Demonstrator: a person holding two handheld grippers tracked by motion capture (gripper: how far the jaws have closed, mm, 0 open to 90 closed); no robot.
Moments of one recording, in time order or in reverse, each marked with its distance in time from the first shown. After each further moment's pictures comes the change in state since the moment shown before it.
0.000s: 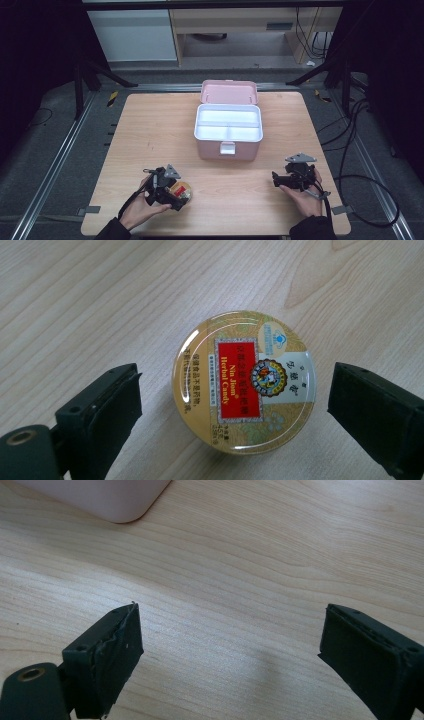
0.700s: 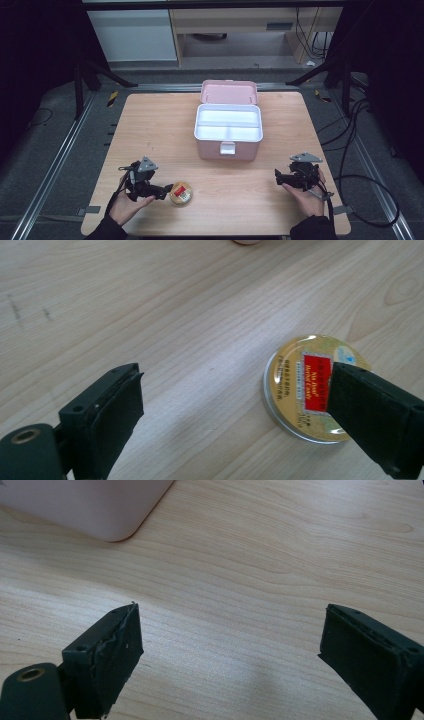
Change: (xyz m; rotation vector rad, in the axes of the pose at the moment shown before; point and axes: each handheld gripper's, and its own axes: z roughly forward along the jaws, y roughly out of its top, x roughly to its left) left arm 0.032 -0.022 -0.033 -0.176 0.107 -0.126; right arm -0.006 0.001 -0.008 -0.044 -0.018 0.049
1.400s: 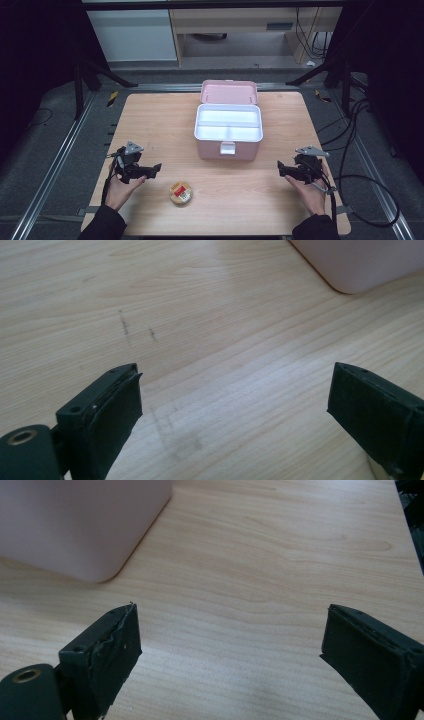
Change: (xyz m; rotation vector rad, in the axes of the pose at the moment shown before) left arm 0.056 0.008 0.003 -0.083 0.130 -0.131; right arm -0.015 0.012 0.004 -0.056 0.004 0.071
